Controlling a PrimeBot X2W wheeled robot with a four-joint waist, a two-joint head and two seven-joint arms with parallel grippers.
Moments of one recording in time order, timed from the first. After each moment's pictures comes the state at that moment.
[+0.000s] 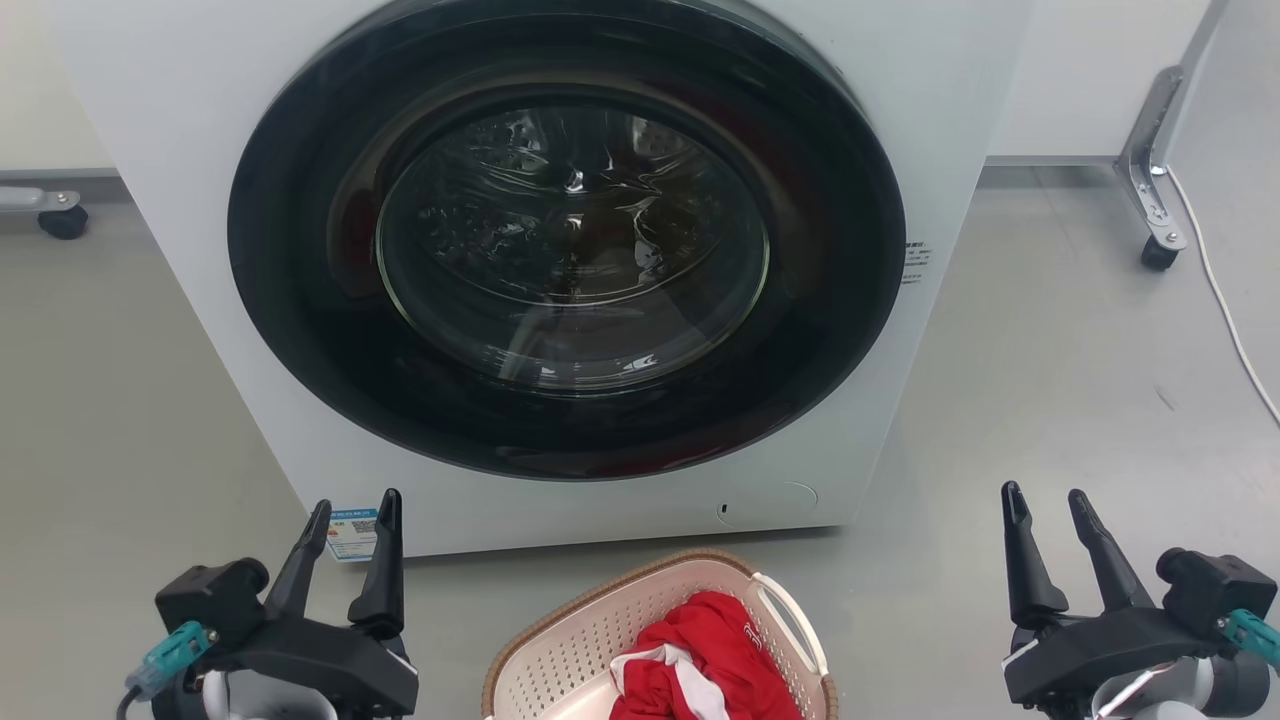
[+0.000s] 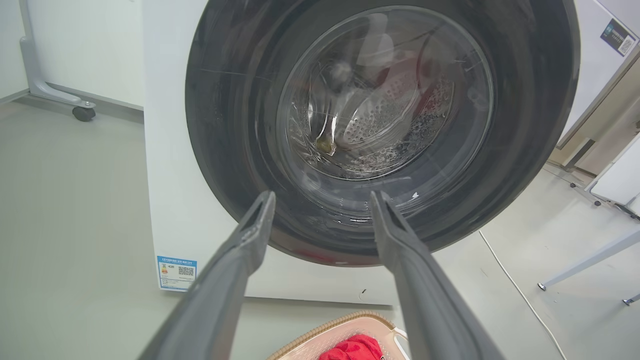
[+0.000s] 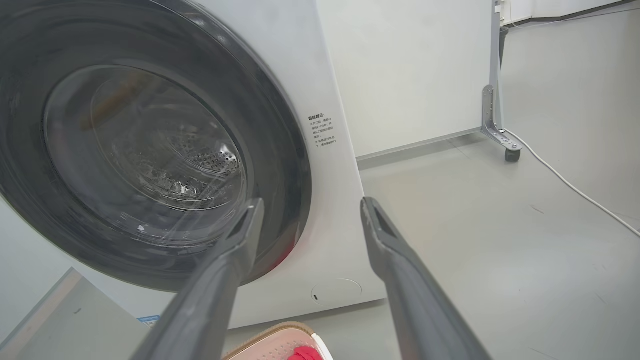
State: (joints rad) left arm -0.16 0.21 -0.26 0.28 -0.70 0.03 -0.15; right arm -0.12 -0.20 0.20 0.23 0.56 -0.03 -0.16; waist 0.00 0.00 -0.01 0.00
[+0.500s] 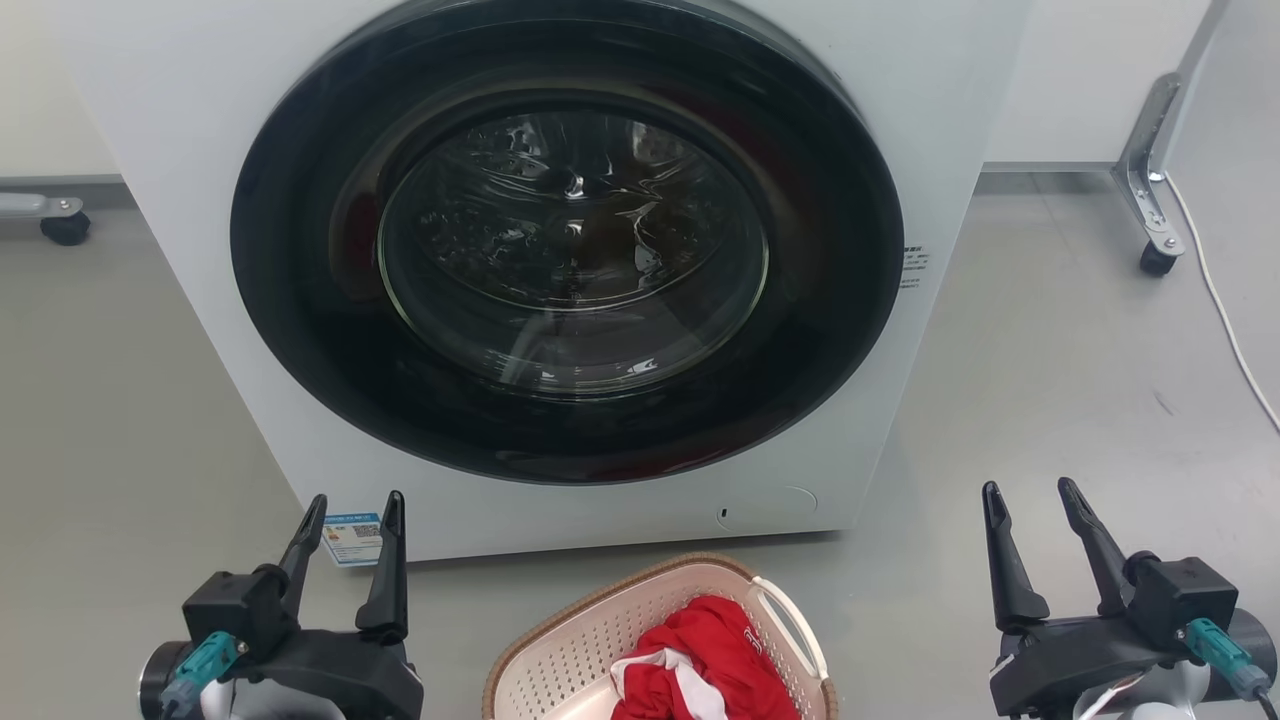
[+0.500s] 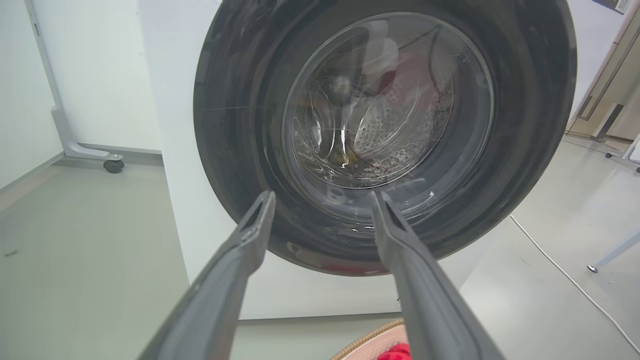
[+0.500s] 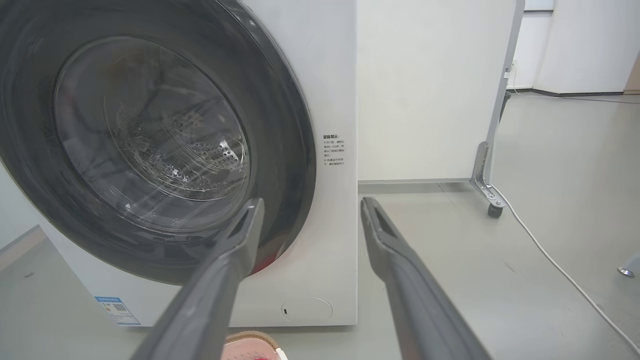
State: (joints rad) left arm -0.16 0.22 -0.29 0.28 -0.54 0.07 -0.21; right arm -0.12 -0.23 0.25 0.22 0.36 -0.07 -0.21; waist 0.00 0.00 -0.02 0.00
